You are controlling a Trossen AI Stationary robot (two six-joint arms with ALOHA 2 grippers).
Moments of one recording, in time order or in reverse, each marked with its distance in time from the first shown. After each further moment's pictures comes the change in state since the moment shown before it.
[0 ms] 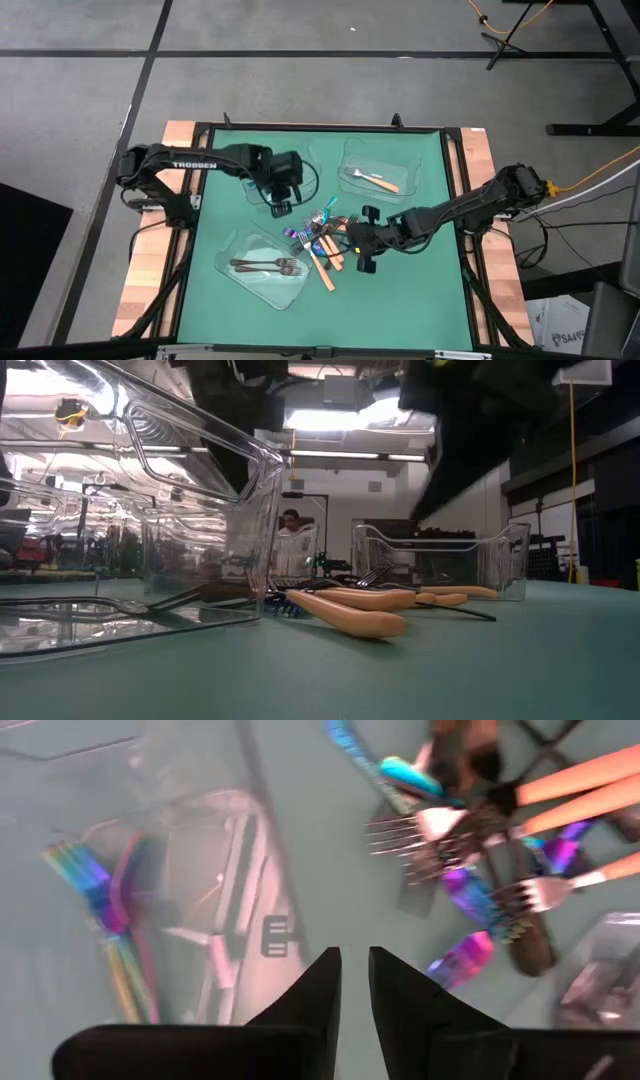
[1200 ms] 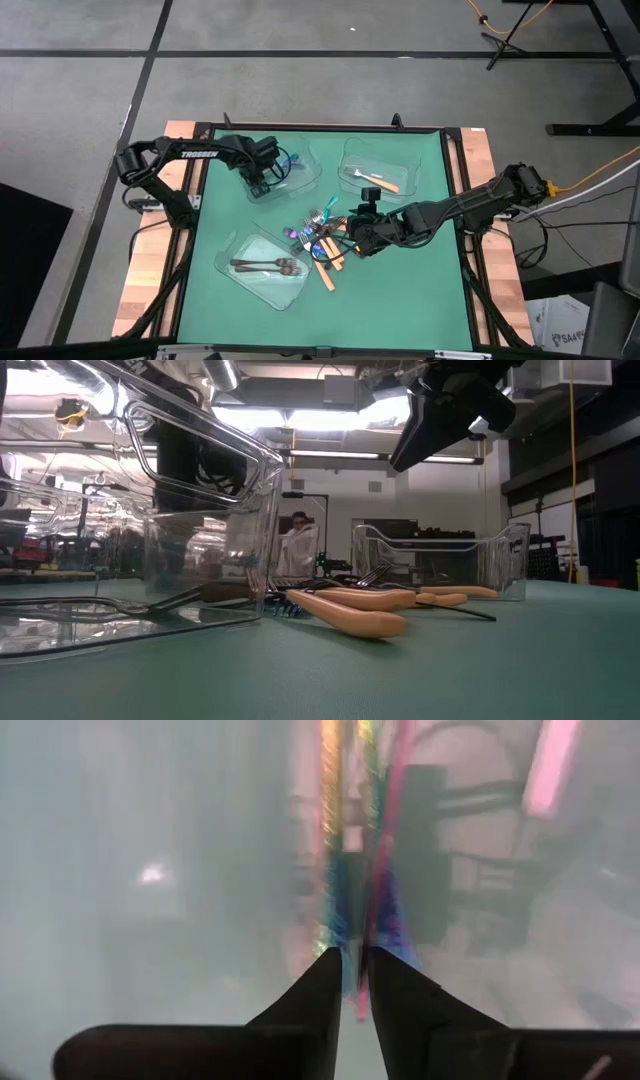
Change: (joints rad) left arm 0.372 0.003 -0.362 0.105 -0.148 0.081; right arm 0.000 -0.010 0.186 -0.245 0.368 -0.358
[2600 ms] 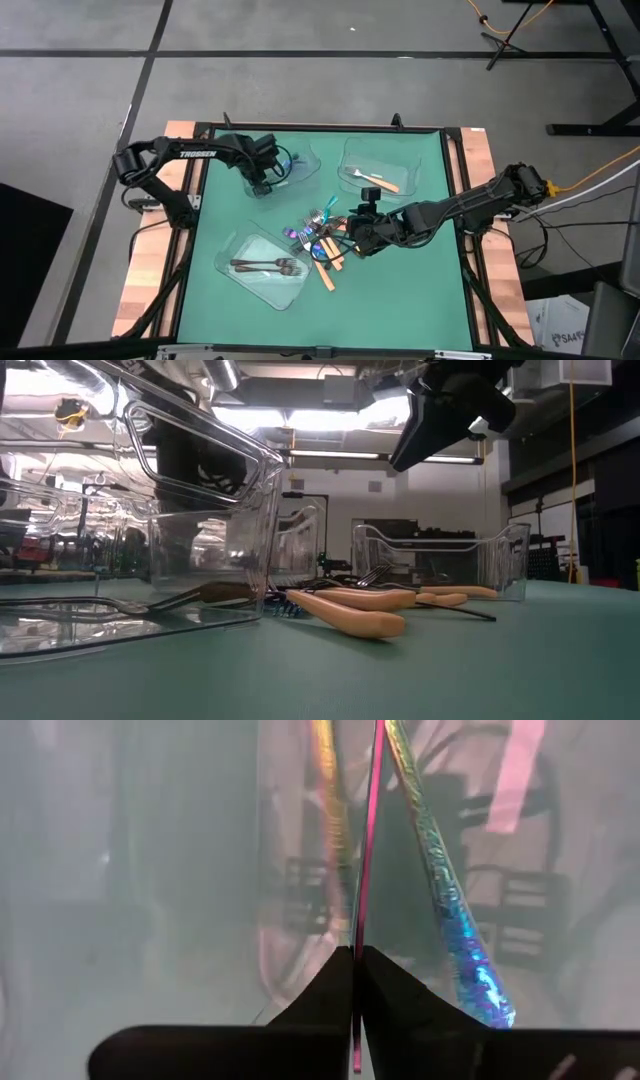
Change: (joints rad) left arm 0.008 -0.003 -0.019 0.039 0.122 0.010; right arm 0.000 0.000 0.000 0.000 0.000 0.000
